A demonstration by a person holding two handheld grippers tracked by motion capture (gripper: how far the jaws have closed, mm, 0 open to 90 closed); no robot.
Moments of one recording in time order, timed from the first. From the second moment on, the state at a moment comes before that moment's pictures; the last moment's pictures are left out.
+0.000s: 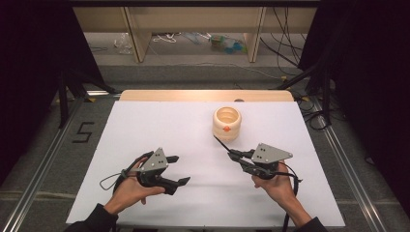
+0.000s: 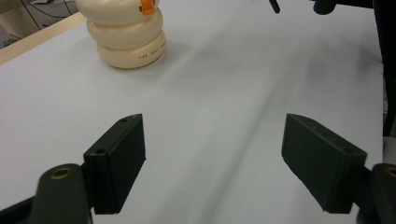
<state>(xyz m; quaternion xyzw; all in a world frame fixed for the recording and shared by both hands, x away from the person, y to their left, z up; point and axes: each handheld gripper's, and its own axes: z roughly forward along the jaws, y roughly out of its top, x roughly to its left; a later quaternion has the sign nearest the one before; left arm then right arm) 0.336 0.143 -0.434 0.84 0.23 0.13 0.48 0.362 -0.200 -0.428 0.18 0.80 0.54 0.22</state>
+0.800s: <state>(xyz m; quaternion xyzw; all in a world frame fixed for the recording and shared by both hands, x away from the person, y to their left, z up) 0.327 0.178 -0.453 0.78 0.28 0.19 0.53 0.371 -0.207 -0.433 0.22 0.77 0.57 0.21</state>
